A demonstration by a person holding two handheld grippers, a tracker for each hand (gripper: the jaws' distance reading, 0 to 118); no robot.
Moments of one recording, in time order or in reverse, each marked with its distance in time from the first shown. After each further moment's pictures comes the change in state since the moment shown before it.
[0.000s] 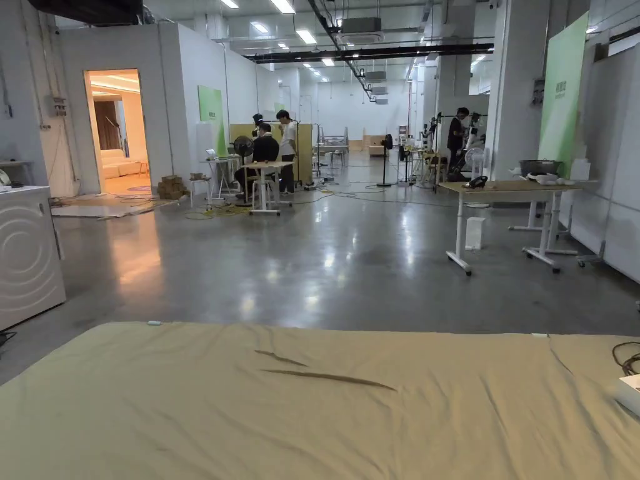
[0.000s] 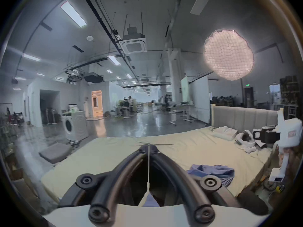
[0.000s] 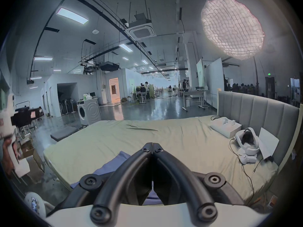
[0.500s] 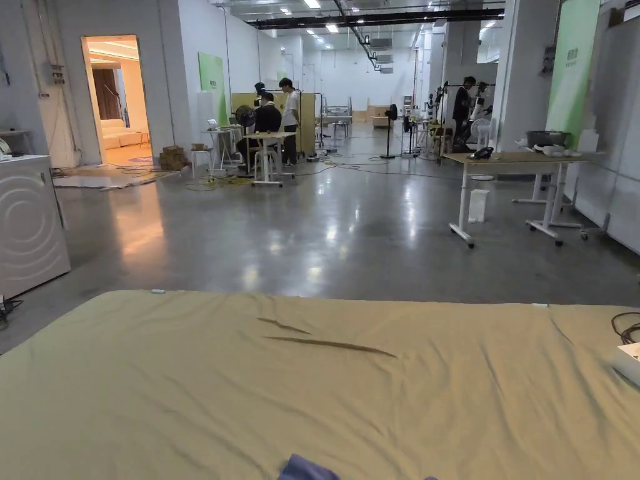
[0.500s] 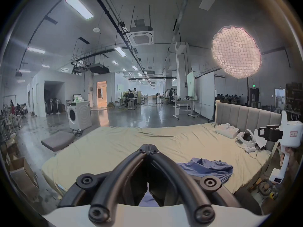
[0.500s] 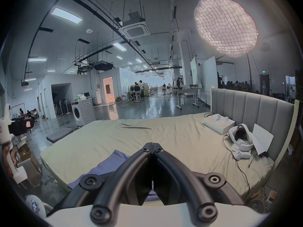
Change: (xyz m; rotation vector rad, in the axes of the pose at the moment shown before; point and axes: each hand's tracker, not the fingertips) left arm -0.003 -0.014 0.003 -0.088 -0.012 0.099; right arm 0.015 -0.007 0.012 -0.007 -0.058 -0.022
